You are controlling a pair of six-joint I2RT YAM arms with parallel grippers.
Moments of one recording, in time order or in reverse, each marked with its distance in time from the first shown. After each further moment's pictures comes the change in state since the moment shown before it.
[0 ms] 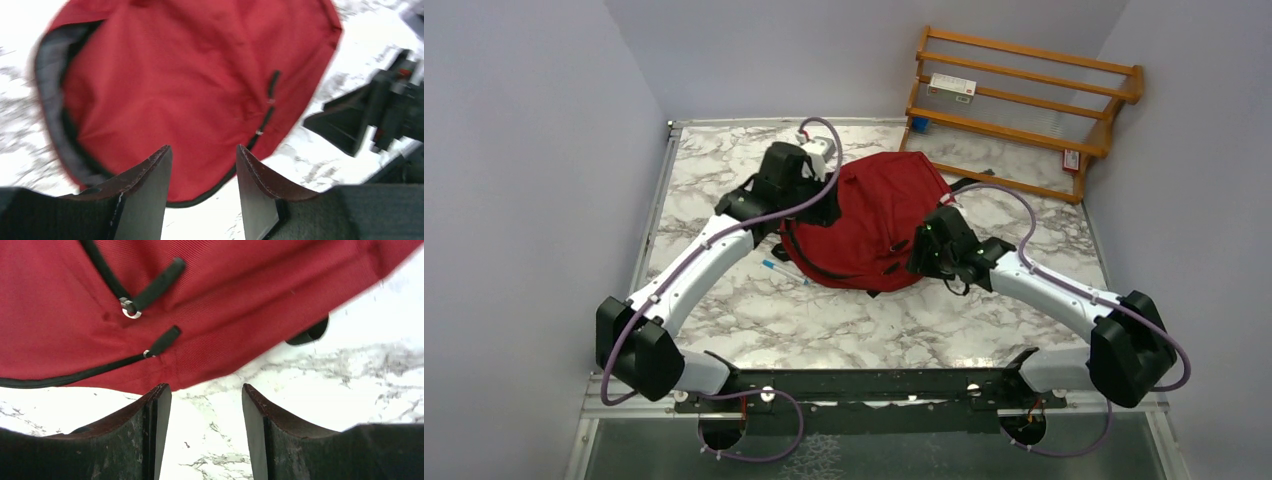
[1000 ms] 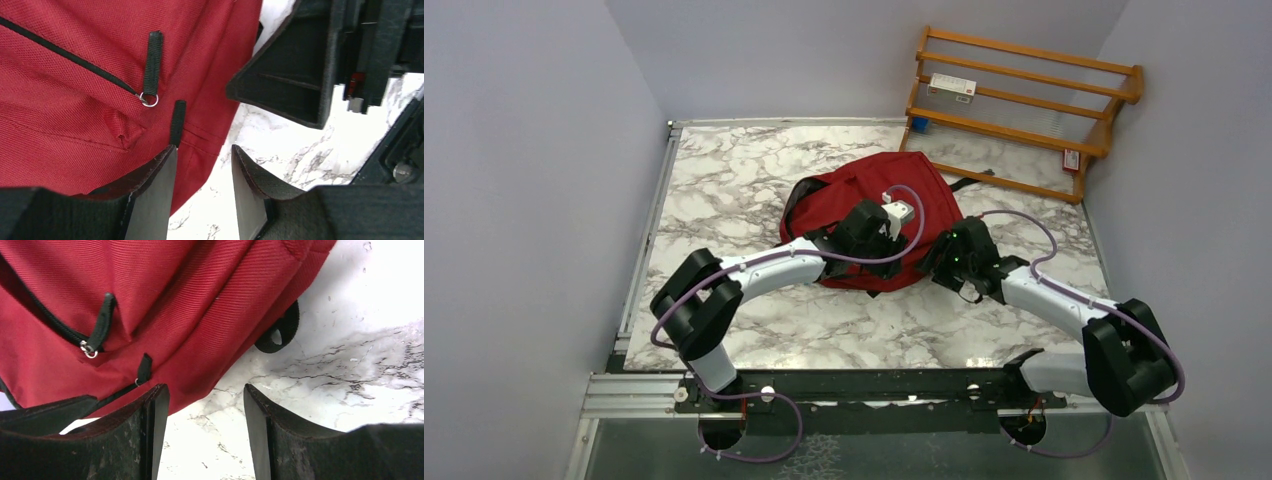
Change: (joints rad) left arm -0.397 0.266 -0.192 0.431 0.001 -0.037; right arm -0.177 -0.064 -0.255 0.254 -0.154 0.249
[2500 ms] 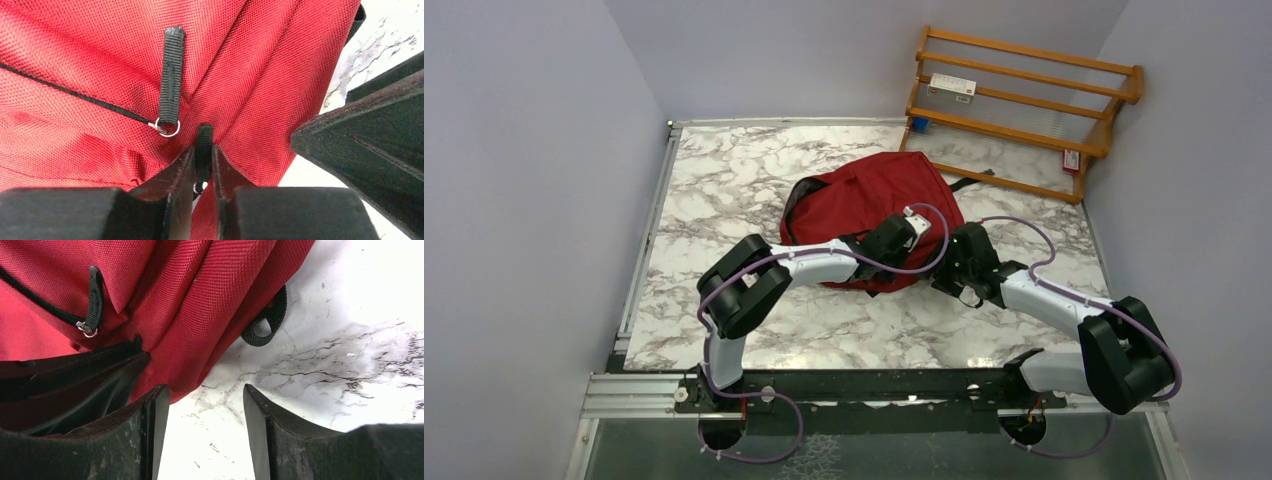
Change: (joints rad) left arm -0.070 0.259 0.118 -0.019 -0.278 0.118; right arm -0.012 0.016 -0.057 0.051 -0.028 0.006
